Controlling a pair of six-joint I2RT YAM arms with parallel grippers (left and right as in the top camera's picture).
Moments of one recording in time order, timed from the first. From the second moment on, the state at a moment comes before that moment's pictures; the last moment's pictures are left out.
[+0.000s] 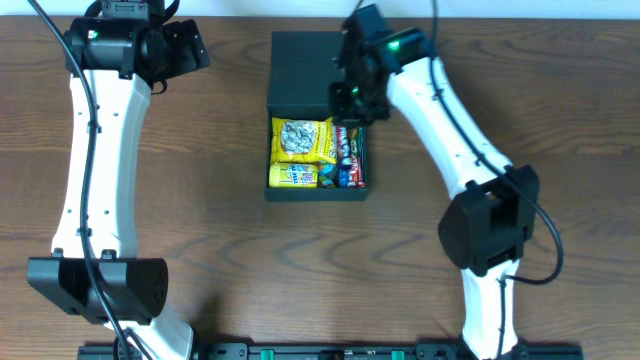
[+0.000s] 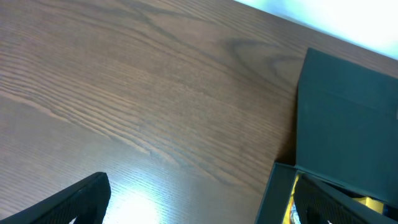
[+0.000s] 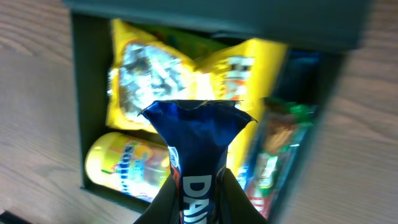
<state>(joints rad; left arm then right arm) -0.05 1.83 2.04 -1.20 -0.17 -0.35 0.45 2.20 2.11 -1.24 -0.24 0.36</state>
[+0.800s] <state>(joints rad) -0.05 1.83 2.04 -1.13 -0.11 -0.34 0.33 2.20 2.11 -1.15 -0.22 0.37</state>
